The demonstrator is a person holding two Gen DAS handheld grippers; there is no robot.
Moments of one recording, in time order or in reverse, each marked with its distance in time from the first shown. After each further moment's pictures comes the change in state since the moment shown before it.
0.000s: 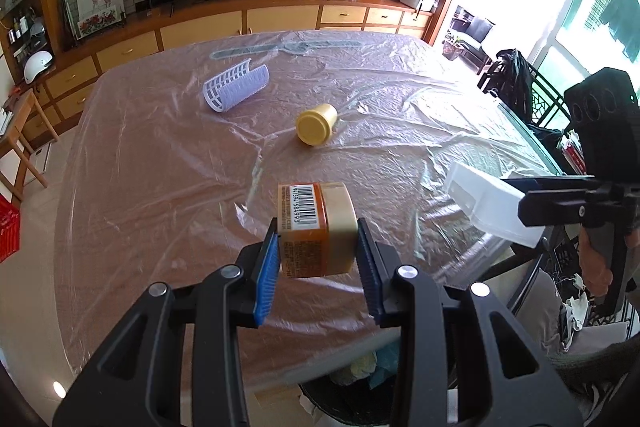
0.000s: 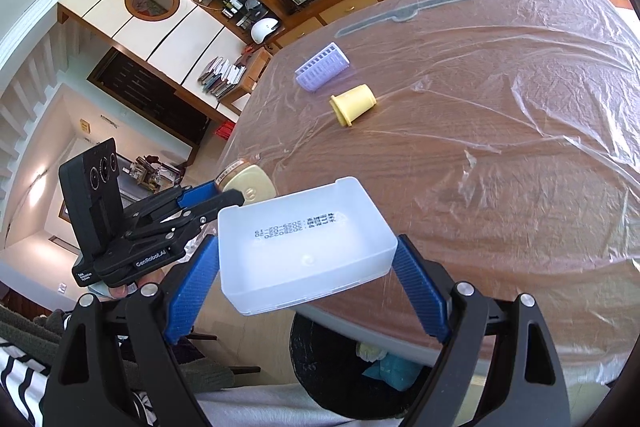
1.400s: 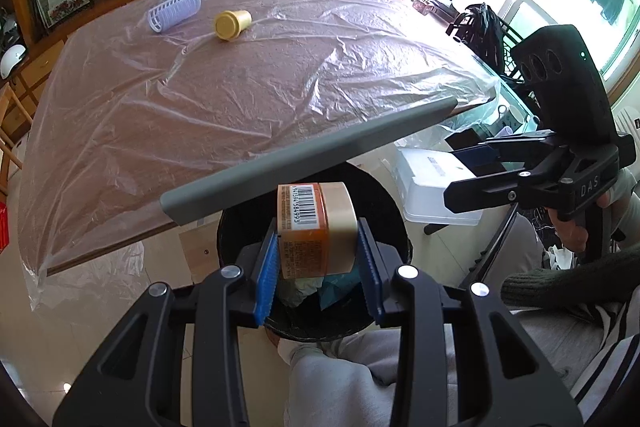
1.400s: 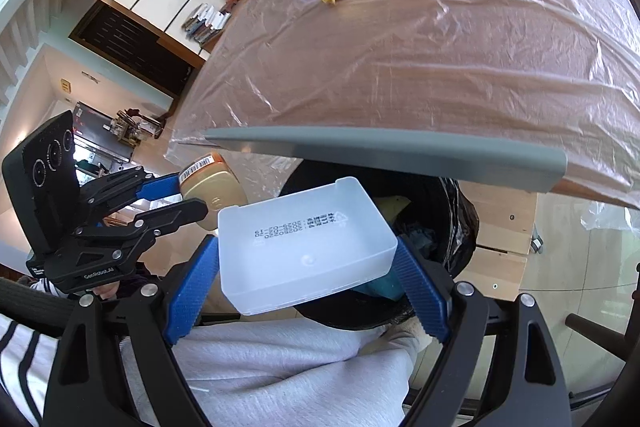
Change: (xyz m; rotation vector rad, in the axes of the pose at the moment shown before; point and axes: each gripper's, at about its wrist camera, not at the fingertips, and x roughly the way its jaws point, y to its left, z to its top) left arm -0.021 -0.069 -0.094 0.065 0.142 -0.075; right arm -0.003 0.001 -0.103 -0.015 0.177 -0.088
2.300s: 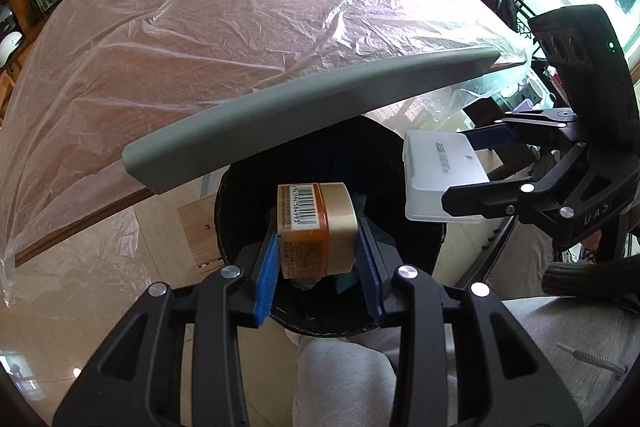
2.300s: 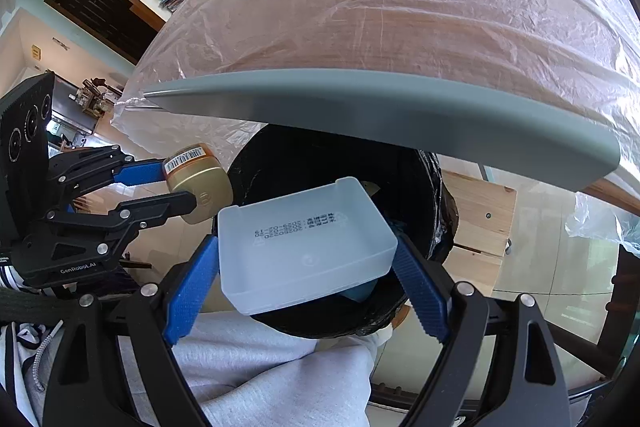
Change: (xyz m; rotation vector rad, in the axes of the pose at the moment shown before) left arm 0.049 0.014 -0.012 -0.003 0.109 0.006; right arm 0.041 -0.004 -0.008 -0.070 0.064 -0.153
